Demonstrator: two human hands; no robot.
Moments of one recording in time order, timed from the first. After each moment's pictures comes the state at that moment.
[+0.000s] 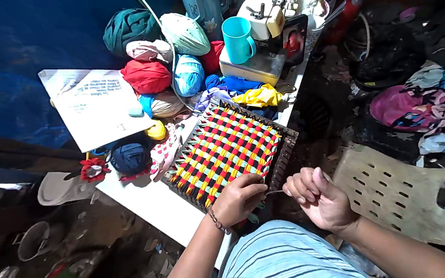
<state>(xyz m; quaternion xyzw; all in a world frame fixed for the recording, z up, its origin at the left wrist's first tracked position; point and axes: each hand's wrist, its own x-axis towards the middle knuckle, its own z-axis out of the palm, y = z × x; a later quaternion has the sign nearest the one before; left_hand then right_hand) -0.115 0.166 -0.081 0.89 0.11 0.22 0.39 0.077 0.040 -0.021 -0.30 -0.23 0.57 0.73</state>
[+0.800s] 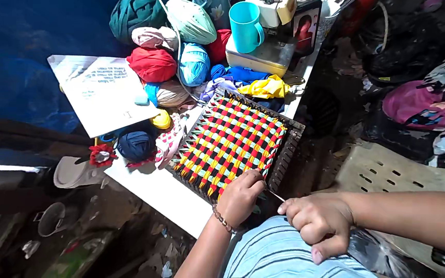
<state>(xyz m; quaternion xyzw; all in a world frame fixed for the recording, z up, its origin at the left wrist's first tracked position) -0.118 0.142 -0.079 0.94 0.15 0.20 0.25 0.109 0.033 -0.066 -0.11 -0.83 0.43 0.35</state>
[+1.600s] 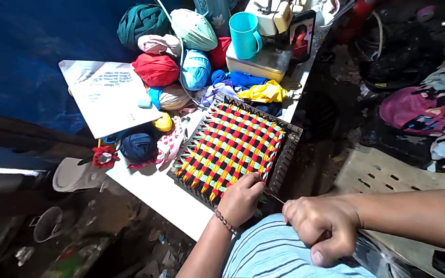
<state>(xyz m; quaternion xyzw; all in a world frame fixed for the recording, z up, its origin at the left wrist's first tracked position) -0.115 0.137 -0.080 0.93 0.16 0.18 0.27 0.107 0.039 -0.032 -0.12 -0.78 0.51 0.34</state>
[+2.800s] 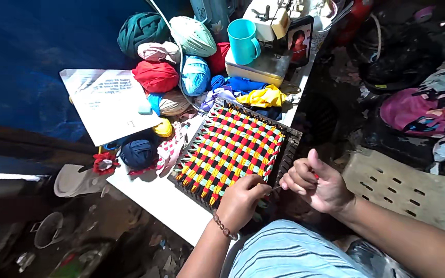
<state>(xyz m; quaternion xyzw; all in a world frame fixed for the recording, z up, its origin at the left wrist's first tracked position) -0.111 0.148 -0.062 0.91 0.18 0.20 0.31 0.097 0.060 -0.014 -0.27 -0.21 0.66 0.67</state>
